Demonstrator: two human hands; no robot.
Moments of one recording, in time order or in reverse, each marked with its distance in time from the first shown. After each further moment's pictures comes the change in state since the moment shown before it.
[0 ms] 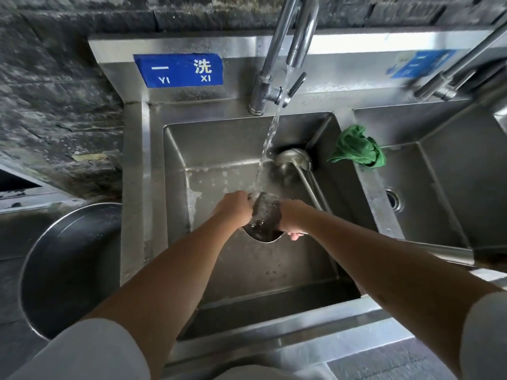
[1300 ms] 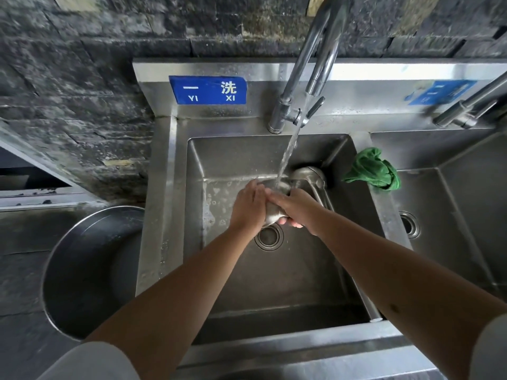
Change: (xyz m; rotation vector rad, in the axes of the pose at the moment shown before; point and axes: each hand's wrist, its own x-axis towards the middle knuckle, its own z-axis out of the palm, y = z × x) left_hand -0.010 0.008 -0.007 -0.668 0.344 0.129; right_hand -0.013 -0.028 -0.033 0.749 0.149 -0.203
